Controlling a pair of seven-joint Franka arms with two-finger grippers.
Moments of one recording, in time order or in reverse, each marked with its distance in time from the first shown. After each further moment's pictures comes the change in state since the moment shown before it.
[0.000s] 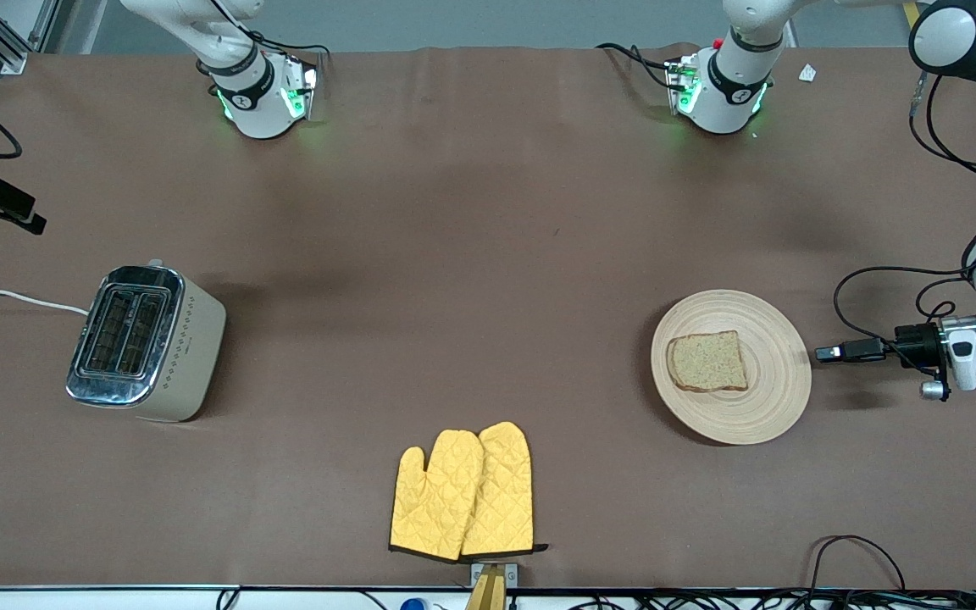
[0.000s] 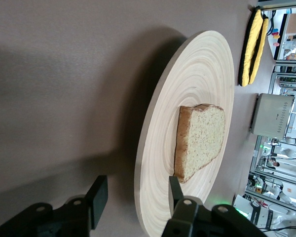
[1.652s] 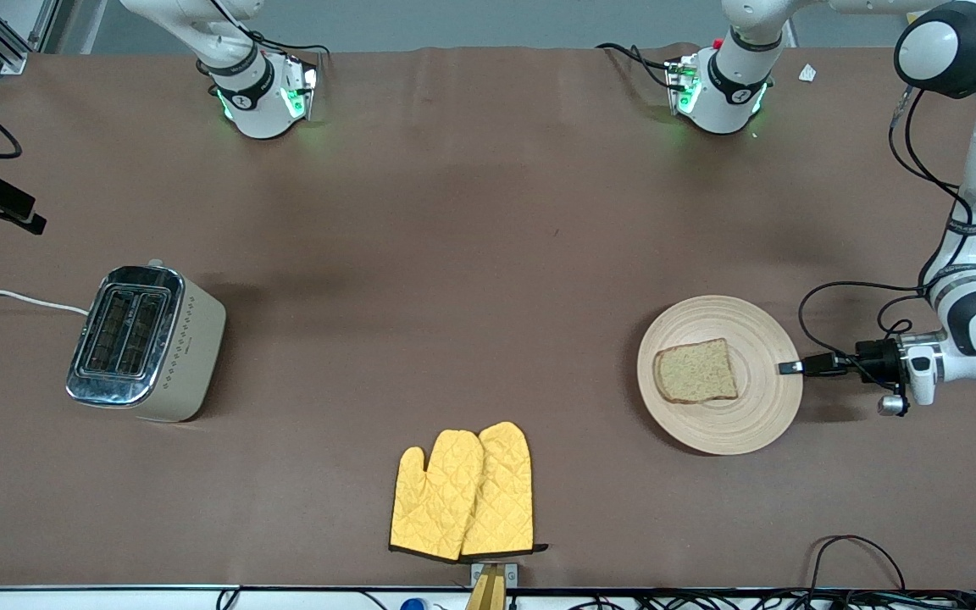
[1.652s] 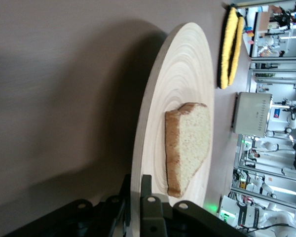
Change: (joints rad) left arm -0.043 0.054 -0.084 0.011 -0.072 0.045 0.039; right arm 0.000 0.000 0.000 0.000 0.001 0.000 0.000
